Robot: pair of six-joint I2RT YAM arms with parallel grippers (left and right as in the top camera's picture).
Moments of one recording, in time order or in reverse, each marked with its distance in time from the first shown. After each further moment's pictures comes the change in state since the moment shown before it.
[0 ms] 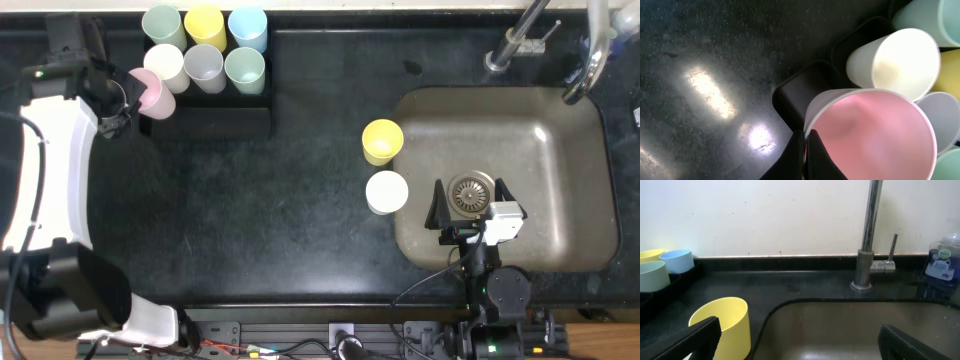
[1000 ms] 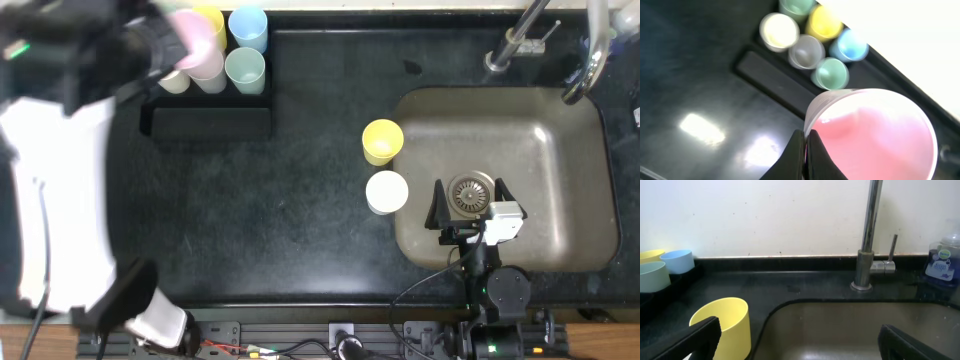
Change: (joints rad) left arm -0.326 0.064 0.922 -0.689 -0.068 0.035; right arm 0.000 0.000 0.000 0.000 0.000 0.000
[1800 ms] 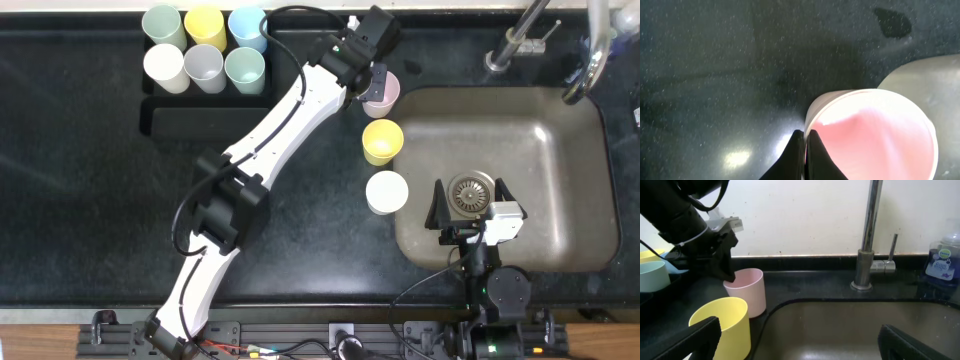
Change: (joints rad) left arm -0.484 0.620 -0.181 0.706 0.066 0.288; right arm 0.000 0.000 0.000 0.000 0.000 0.000
